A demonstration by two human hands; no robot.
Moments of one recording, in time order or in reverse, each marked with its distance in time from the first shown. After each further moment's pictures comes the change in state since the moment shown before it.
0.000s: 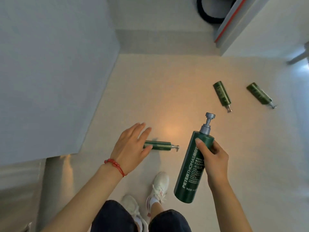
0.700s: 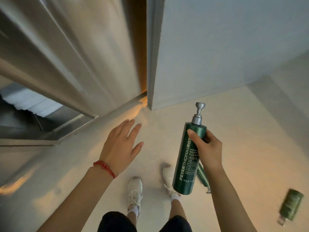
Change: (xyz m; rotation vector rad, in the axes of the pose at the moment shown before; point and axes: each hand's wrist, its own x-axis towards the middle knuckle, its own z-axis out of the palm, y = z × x) left_hand -0.340 -0.110 0.014 -0.157 0.395 -0.996; right_hand -0.173 0.040 0.272 -0.528 -0.934 -0.220
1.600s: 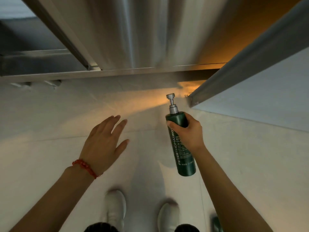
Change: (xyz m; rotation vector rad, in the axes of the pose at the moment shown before) left_hand 0.044 -0.195 0.334 -0.152 -0.035 -0.554; right_hand 0.278 0.299 0.225 -0.653 -0.570 -0.230
